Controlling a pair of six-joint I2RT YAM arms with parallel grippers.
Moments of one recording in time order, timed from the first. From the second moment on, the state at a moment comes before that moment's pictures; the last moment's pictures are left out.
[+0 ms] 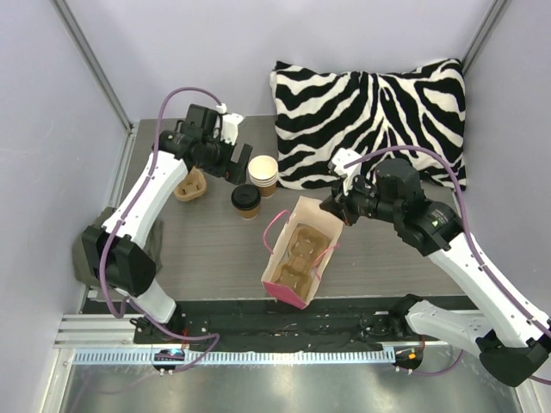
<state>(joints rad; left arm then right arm) -0.36 1.63 1.68 -0.94 0.19 0.09 0.62 0.98 1.18 -0.64 -0.31 -0.16</state>
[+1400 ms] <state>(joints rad) -0.49 1.83 1.67 -0.92 -0.06 -0.17 0.59 1.01 1.18 -0.64 -0.30 -0.16</state>
